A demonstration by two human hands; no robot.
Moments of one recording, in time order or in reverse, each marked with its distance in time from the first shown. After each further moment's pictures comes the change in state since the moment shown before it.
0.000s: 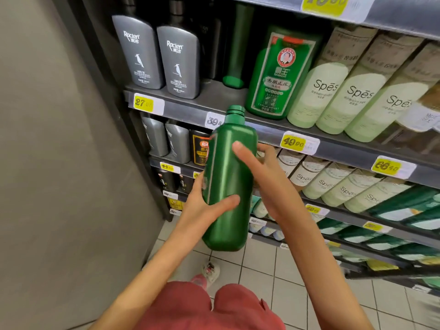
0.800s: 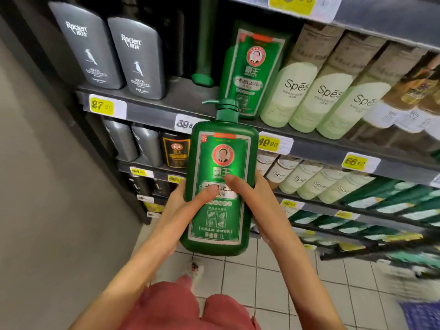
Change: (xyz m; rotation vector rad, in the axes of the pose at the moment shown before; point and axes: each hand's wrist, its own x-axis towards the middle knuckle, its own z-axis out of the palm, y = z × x) left_hand 0.029 -0.002 0.007 -0.197 -0.162 -0.023; right_hand -0.012 0.015 -0.024 -0.041 0.037 0.071
